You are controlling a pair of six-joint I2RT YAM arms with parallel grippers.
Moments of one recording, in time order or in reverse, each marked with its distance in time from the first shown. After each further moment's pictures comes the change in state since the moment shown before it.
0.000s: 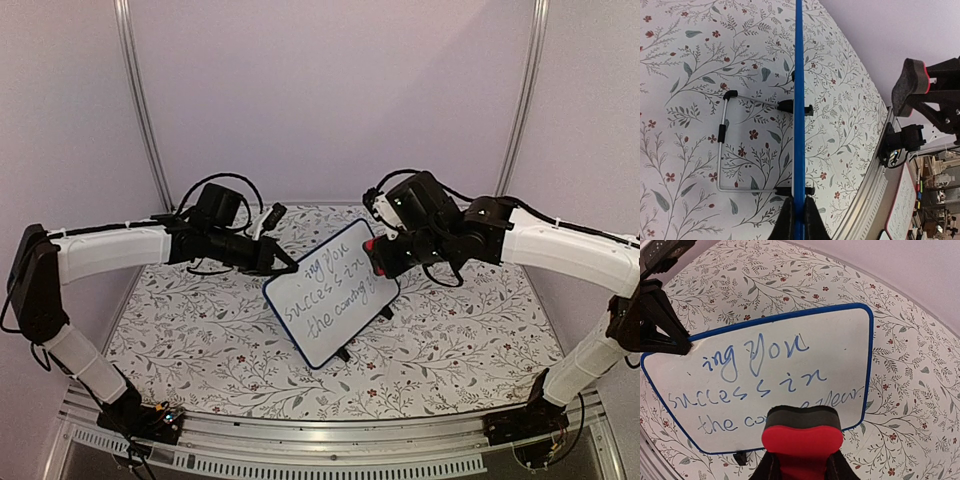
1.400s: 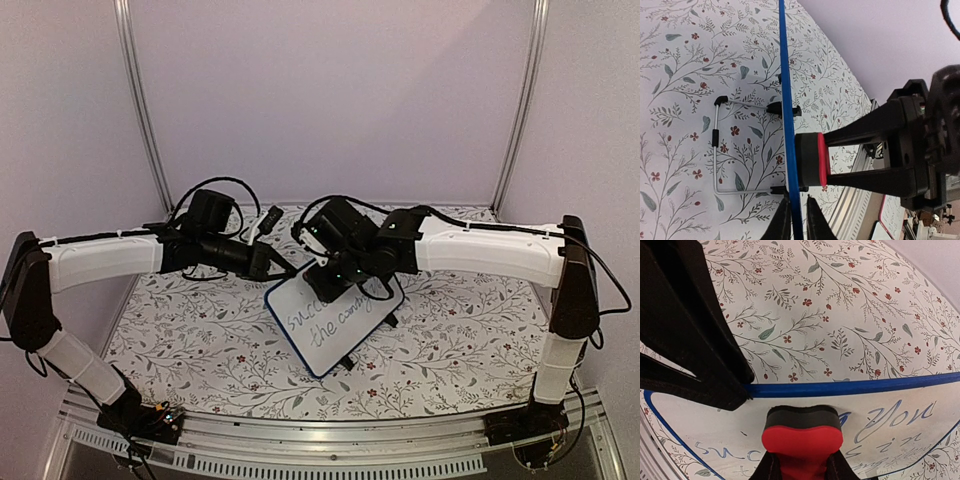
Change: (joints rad) left arm 0.010 -0.064 -0.088 0.082 0.089 0.009; right arm 0.139 0.381 0.303 -0.036 -0.052 -0.031
